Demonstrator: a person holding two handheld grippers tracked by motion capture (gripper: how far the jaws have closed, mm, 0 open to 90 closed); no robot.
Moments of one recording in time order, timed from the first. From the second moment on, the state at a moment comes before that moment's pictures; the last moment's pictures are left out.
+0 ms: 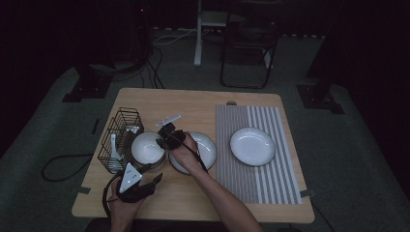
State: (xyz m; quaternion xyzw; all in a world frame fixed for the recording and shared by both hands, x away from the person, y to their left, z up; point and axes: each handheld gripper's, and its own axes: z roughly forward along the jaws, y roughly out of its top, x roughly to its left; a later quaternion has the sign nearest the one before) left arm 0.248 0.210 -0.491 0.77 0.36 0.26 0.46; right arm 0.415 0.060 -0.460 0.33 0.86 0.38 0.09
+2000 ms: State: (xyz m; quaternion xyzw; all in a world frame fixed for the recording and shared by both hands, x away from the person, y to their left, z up) left arm 0.251 0.181 -0.516 0.80 0.31 0.23 0.45; right arm 0.442 -0.039 -0.426 0.43 0.77 0.46 0.09
